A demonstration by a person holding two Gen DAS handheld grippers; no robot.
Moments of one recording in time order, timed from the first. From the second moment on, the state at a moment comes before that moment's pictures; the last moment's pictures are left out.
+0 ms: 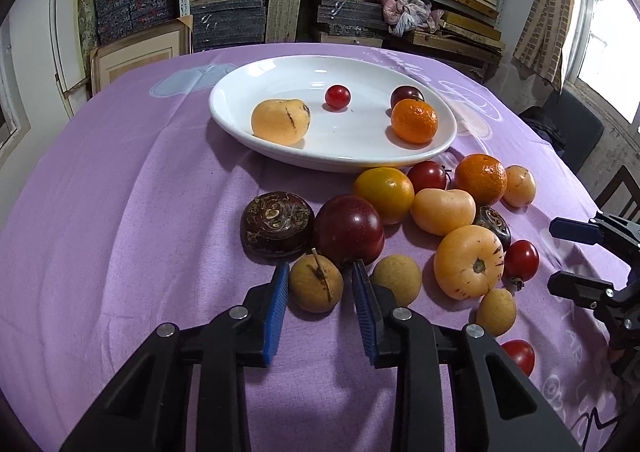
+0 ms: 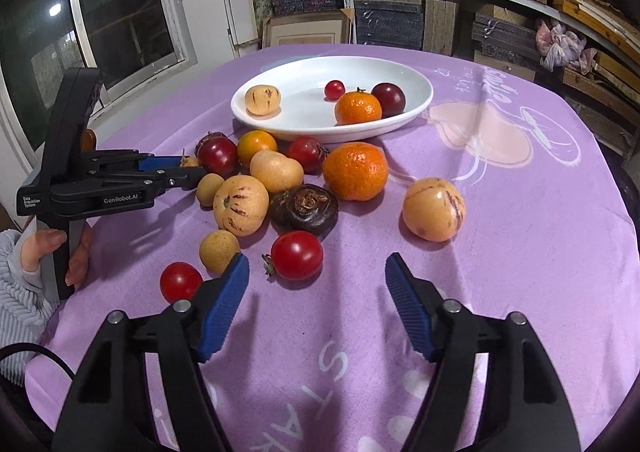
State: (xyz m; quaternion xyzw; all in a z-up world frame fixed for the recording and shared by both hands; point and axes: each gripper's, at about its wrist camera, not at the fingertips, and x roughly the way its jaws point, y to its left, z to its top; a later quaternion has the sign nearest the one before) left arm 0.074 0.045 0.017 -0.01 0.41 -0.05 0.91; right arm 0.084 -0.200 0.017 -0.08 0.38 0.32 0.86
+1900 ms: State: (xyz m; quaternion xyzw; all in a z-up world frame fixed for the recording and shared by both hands) left arm 0.241 0.094 0.045 -0.08 0.39 -0.02 0.92; right arm 0.241 -0.068 0.053 -0.09 0.36 0.34 0.86
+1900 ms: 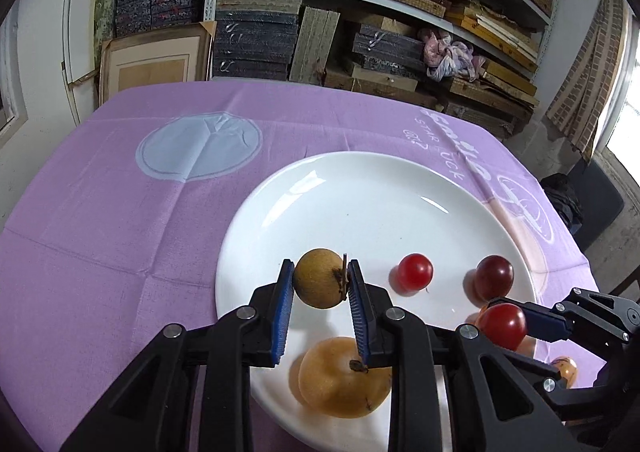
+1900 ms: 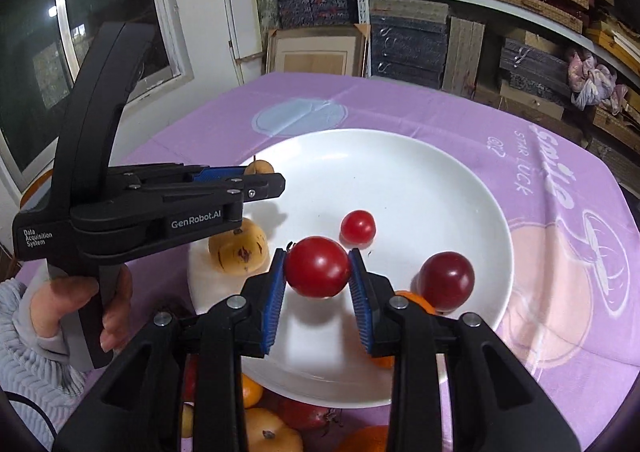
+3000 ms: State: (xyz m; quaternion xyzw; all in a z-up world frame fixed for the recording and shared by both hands) left arm 0.085 0.057 0.064 0.01 0.34 0.02 0.94; right arm 0.074 -0.233 0.113 0.01 0.17 0.31 0.93
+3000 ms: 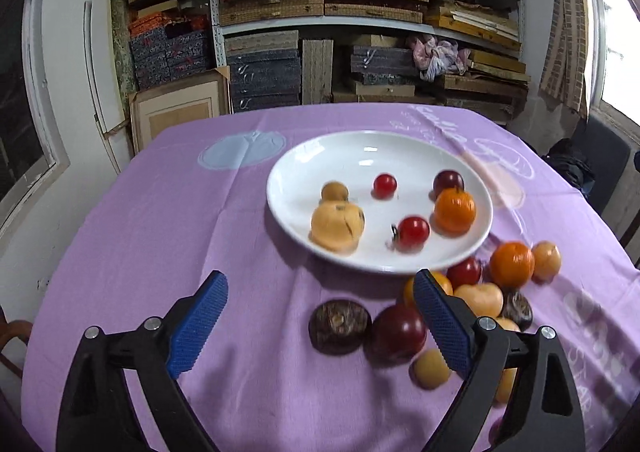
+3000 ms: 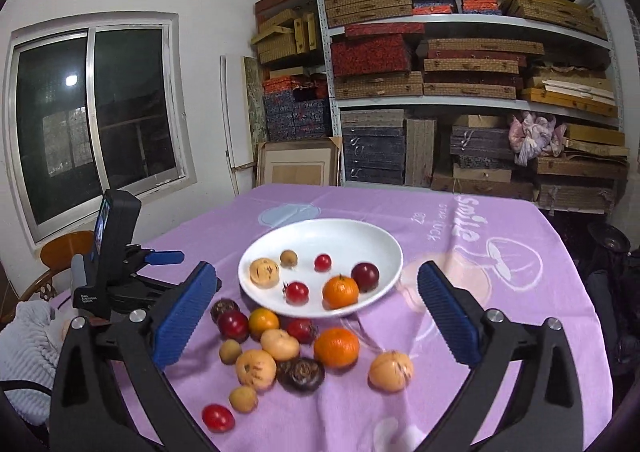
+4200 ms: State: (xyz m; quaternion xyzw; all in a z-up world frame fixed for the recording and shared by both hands) left arm 0.069 0.018 0.015 0.01 0.40 -0.11 0.91; right arm 0.041 -0.151 0.005 -0.09 0.39 0.45 0.80
